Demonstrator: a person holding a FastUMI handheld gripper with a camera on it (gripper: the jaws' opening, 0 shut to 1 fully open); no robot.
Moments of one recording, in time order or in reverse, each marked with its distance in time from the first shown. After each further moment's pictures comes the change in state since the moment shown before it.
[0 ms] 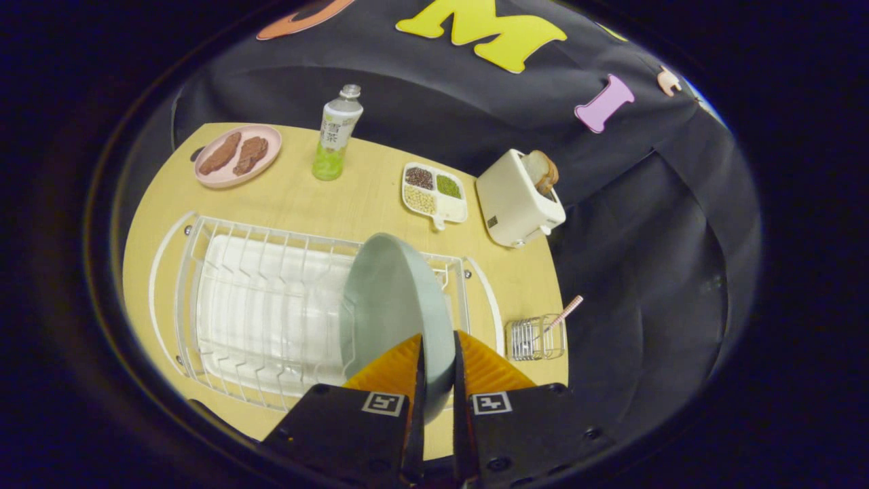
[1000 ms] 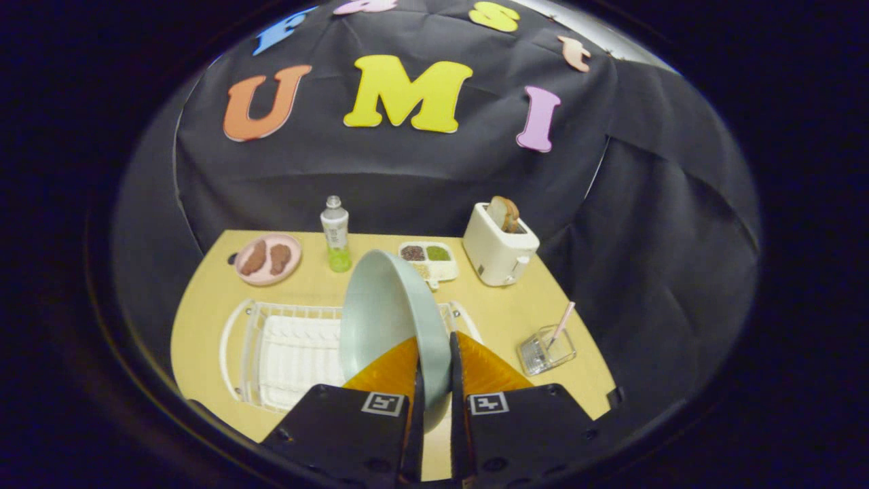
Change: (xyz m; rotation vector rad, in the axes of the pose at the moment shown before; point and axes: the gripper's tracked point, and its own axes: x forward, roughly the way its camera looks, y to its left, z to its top) arm -0.073 -0.064 -0.027 0.341 -0.325 0.322
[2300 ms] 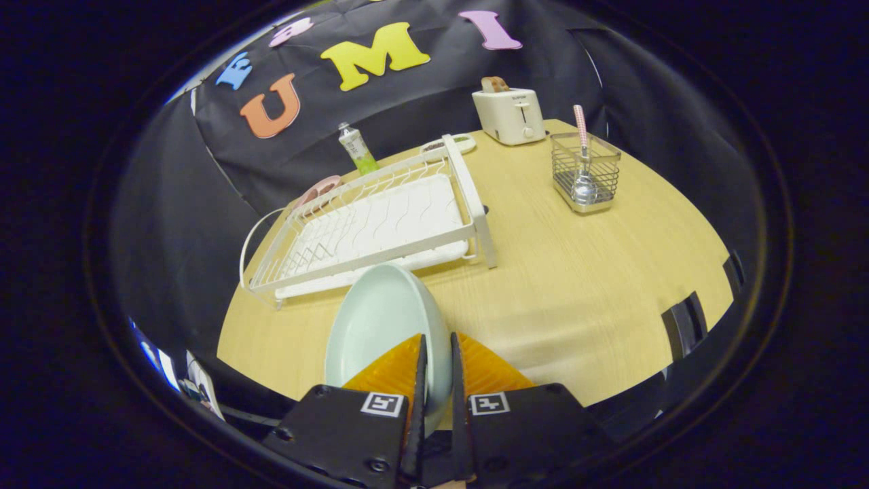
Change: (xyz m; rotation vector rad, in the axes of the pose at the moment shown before) arm 0.053 -0.073 -0.267 0.153 0.191 0.399
